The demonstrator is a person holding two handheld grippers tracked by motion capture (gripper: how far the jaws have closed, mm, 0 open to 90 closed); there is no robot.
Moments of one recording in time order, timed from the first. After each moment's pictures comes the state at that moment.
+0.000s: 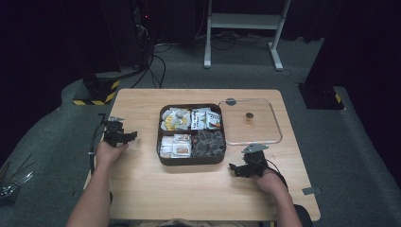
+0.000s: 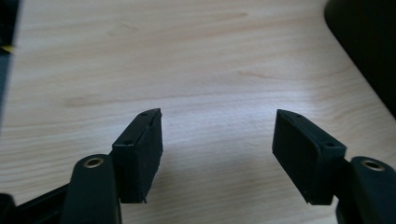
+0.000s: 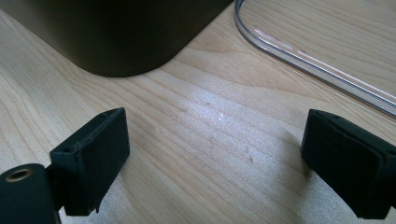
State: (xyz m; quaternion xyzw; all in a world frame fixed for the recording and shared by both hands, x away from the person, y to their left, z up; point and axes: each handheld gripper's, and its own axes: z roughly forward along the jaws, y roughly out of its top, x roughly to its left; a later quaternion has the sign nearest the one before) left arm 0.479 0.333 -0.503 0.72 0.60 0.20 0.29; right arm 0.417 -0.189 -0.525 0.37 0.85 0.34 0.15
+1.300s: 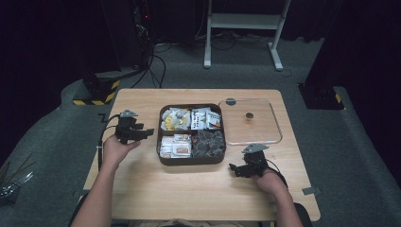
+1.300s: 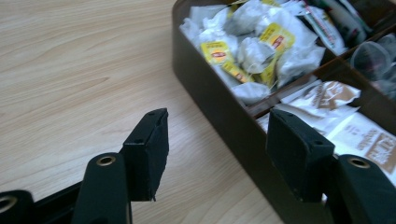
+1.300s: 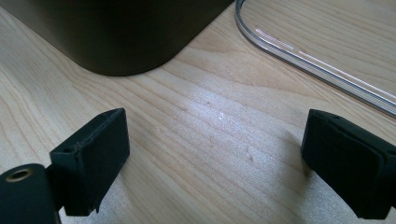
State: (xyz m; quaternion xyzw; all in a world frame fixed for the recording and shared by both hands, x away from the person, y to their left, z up) left arm 0.465 0.276 -0.449 0.77 0.48 0.15 0.38; right arm 0.417 -0.189 -0.525 0.37 0.85 0.34 0.15
